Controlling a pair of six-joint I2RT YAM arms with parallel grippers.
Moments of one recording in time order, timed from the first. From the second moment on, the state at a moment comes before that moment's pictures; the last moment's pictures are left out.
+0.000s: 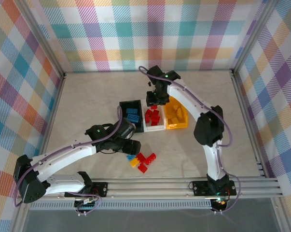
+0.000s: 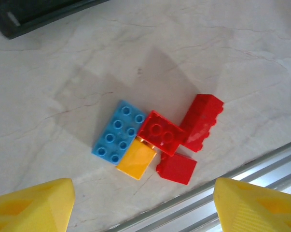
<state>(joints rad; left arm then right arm) -0.93 1.18 0.98 -0.93 0.00 -0.63 0.61 2.16 2.10 -1.22 -0.08 0.38</state>
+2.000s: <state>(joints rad) -0.82 1.93 1.88 -0.97 -0.10 -0.24 0.42 1.27 1.36 -1.31 -0.11 0.56</state>
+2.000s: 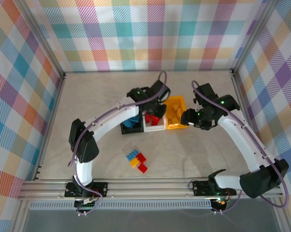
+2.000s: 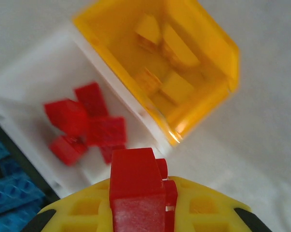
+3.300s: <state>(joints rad) -0.52 1.41 1.23 -1.13 -0.12 -0.45 1.06 1.87 1.37 -0.91 -0.27 0.52</state>
